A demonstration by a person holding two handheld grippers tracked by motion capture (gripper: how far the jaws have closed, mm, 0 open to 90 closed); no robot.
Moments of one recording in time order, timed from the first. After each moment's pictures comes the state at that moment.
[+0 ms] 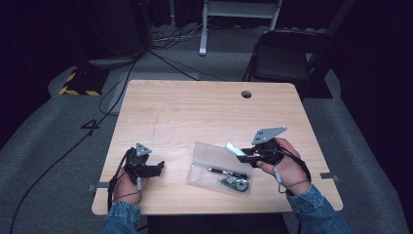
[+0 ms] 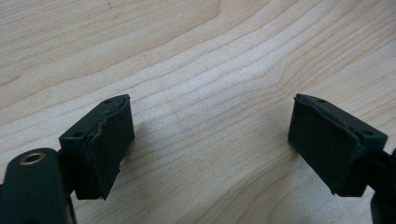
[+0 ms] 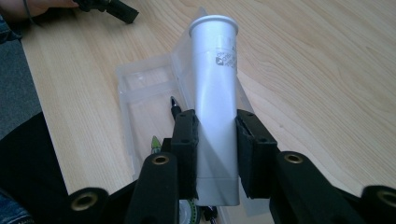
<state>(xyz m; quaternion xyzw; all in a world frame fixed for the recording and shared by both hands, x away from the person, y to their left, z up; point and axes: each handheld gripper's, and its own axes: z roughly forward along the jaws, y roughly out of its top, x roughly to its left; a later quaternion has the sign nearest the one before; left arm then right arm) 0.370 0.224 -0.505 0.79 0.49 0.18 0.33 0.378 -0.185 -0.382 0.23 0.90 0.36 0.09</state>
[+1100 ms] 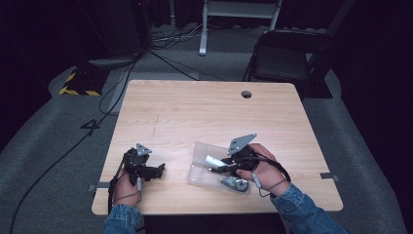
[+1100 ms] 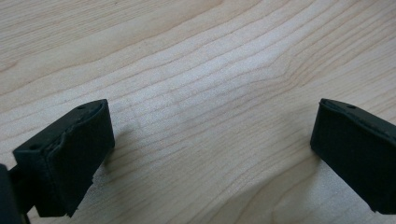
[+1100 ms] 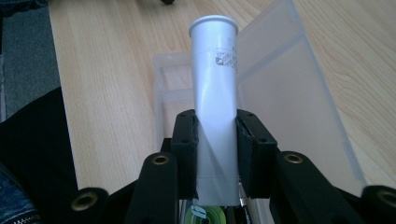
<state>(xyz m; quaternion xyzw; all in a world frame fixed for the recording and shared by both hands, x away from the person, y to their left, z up) 0.370 0.223 -0.507 0.79 0.50 0.18 0.31 0.378 -0.130 -0.413 0.15 0.93 0.33 0.04</state>
